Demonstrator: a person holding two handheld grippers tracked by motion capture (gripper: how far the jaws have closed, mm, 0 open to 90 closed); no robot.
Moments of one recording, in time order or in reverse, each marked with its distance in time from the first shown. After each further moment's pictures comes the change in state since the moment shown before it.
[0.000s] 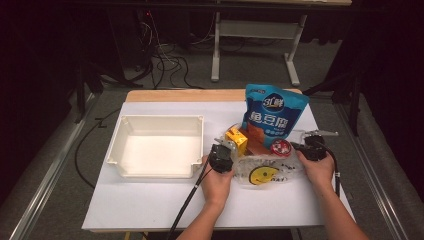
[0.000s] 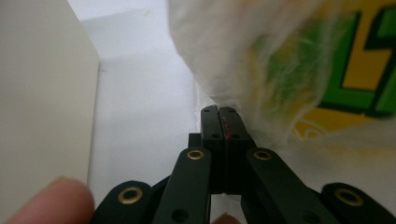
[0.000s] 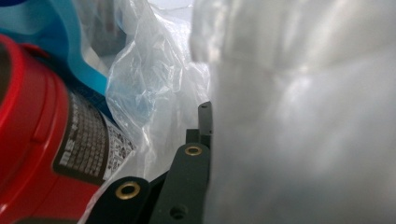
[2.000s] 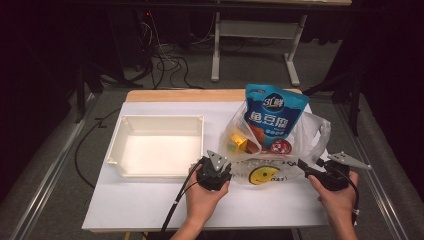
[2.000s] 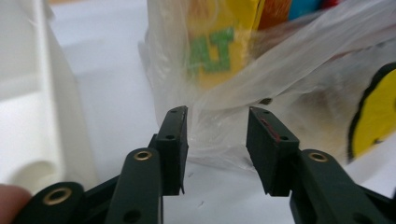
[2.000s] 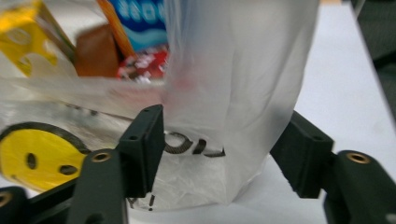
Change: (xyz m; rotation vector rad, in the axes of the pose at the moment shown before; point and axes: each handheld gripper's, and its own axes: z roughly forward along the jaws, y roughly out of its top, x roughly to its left) left arm 0.035 -0.017 -0.084 -0.112 -0.334 0.062; right arm 0.047 -0.044 -0.109 -0.210 -0.038 -0.002
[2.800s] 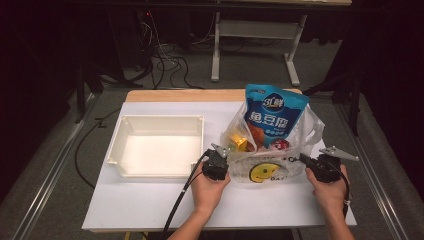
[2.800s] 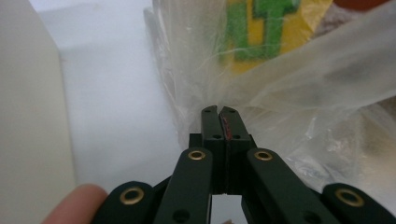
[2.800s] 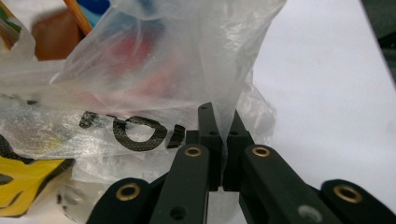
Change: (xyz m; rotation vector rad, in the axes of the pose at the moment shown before) left arm 0.005 0.005 0.051 0.133 0.061 -0.041; right arm -0.006 0.001 0.033 0.067 -0.045 0.014
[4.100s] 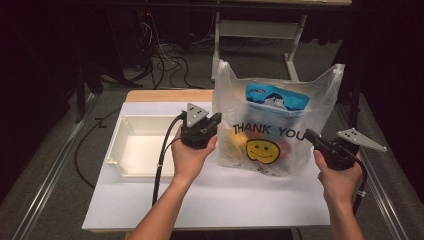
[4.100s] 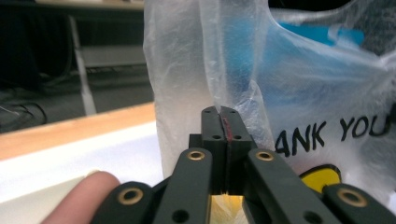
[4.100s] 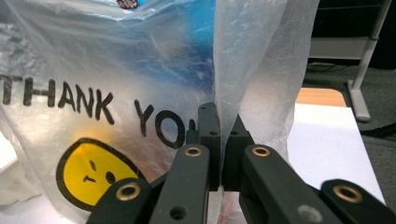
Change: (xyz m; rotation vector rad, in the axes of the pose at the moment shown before) left arm 0.051 0.093 -0.107 -0.419 -0.211 -0.013; right arm 0.031 0.069 -0.060 -0.280 0.099 -0.034
